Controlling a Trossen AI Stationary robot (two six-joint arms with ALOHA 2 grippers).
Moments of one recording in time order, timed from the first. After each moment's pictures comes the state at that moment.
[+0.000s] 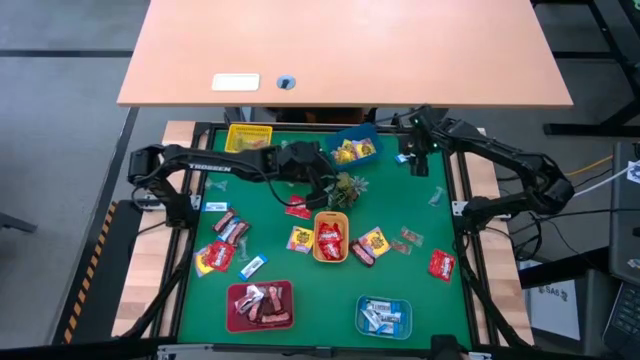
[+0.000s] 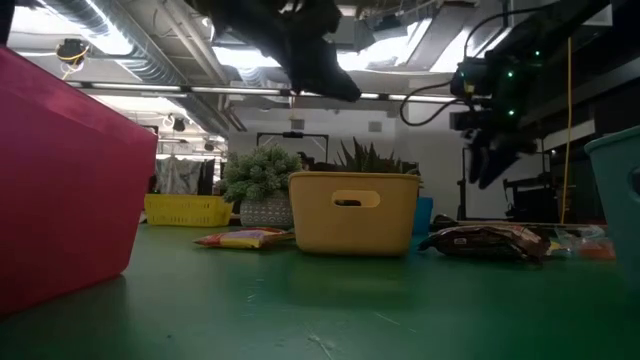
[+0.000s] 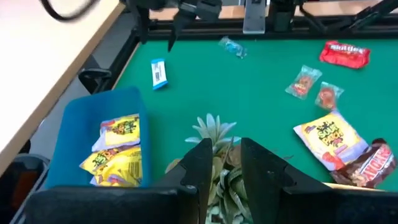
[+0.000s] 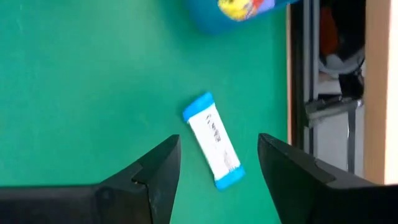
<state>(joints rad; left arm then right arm) 0.17 1.64 1.21 -0.11 -0.06 0.09 -0.84 1.30 0.87 -0.69 -0.02 -0.85</state>
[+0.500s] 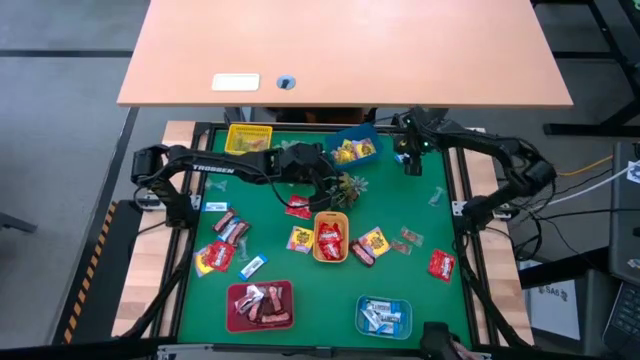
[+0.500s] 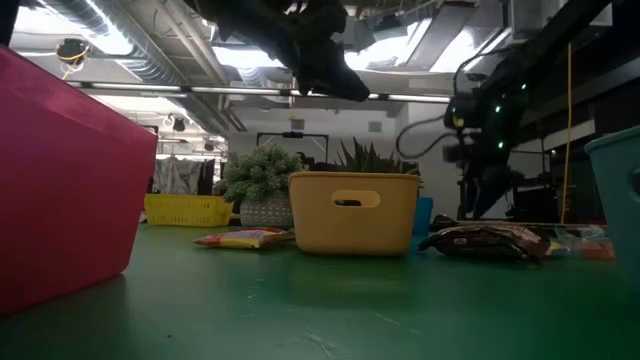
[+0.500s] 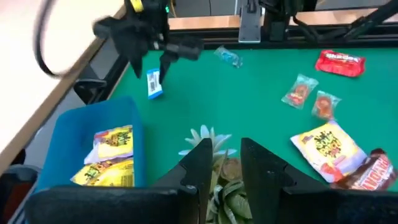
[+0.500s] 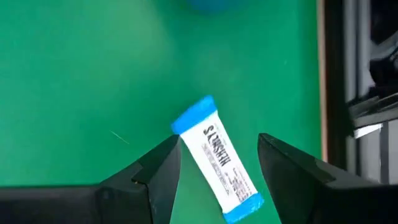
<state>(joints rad) 0.16 1.67 1.21 -0.04 -0.06 0.09 -0.90 1.50 0.83 -0.53 -0.05 -0.85</state>
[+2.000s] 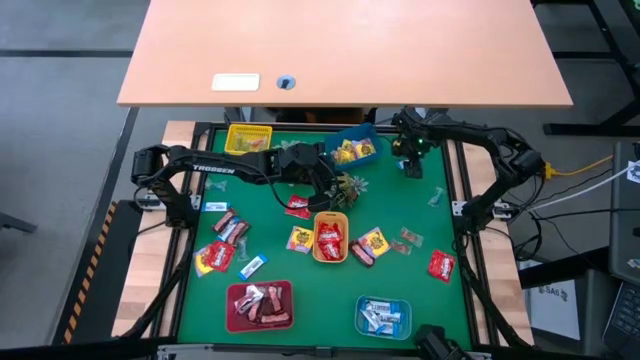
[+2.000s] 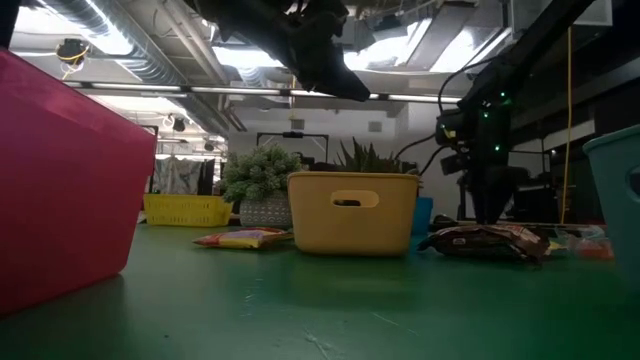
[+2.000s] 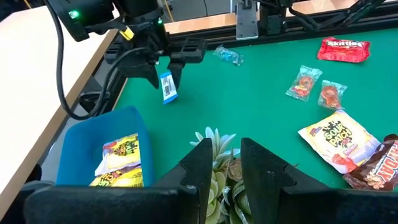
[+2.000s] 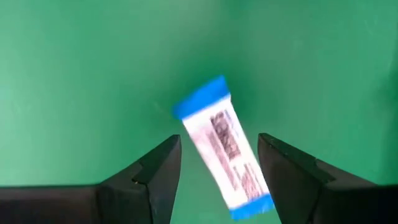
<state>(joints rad) 0.16 1.67 1.21 -0.04 -0.06 0.20 -0.90 1.63 0.95 -0.76 -0.08 -0.82</state>
